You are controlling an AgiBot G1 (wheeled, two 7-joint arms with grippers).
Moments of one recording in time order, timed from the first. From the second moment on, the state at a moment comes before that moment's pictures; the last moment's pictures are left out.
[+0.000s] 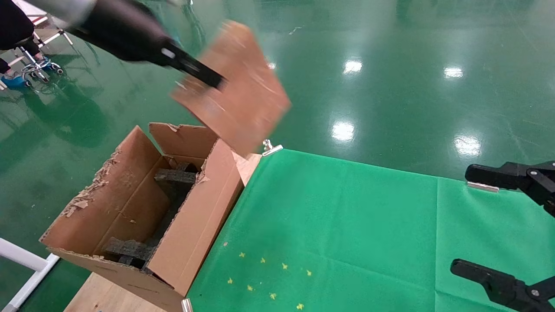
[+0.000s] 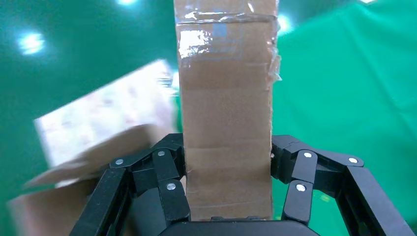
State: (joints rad) left arm -2.34 0.86 1.31 -0.85 1.61 1.51 -1.24; right arm 1.08 -0.58 -0.35 1.24 -0.67 -1.45 0.14
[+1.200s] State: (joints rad) left arm -2.09 0.67 1.40 -0.31 1.76 1.26 -1.03; right arm 1.08 -0.58 -0.35 1.24 -0.67 -1.45 0.14
